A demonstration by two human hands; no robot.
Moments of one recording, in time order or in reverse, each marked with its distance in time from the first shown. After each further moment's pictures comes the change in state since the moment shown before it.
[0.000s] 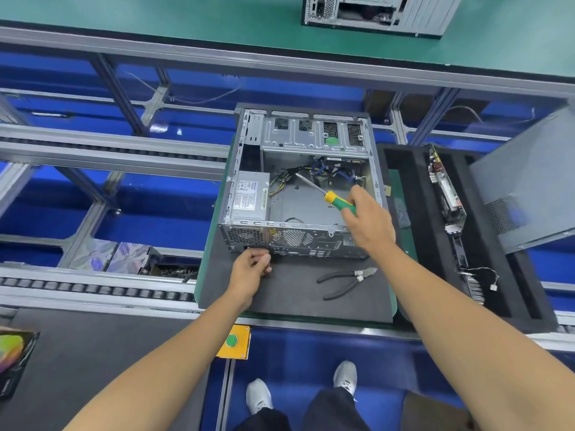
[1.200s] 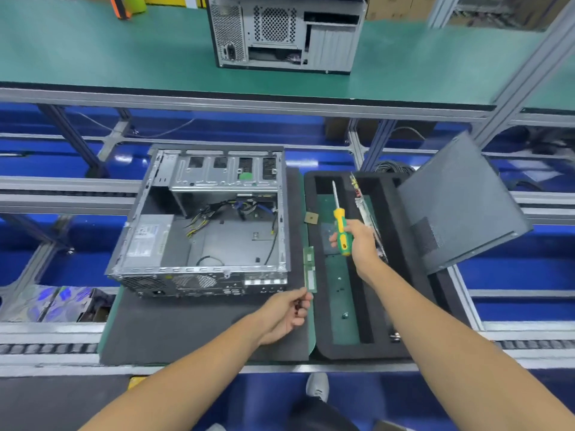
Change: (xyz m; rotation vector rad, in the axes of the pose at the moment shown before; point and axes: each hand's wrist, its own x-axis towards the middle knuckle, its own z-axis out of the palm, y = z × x) left_hand -0.042 0.032 0.253 -0.270 -0.546 -0.559; right_hand 0.026 0.171 -0.080 1.090 0.005 0.642
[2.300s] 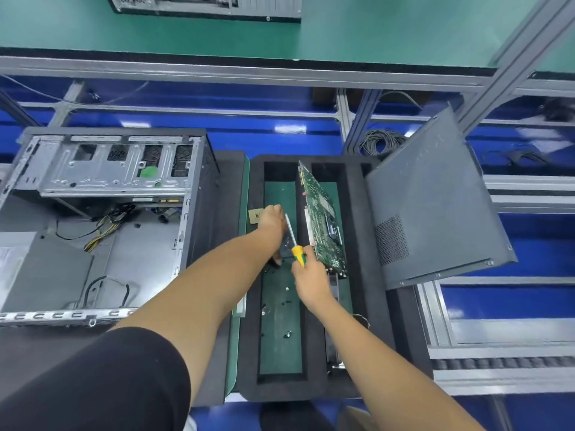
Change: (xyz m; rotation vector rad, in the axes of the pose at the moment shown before) left_hand 0.251 0.141 0.127 2.776 0.312 -0.067; right_hand 0.080 0.084 -0.068 -0.573 -0.116 0.044
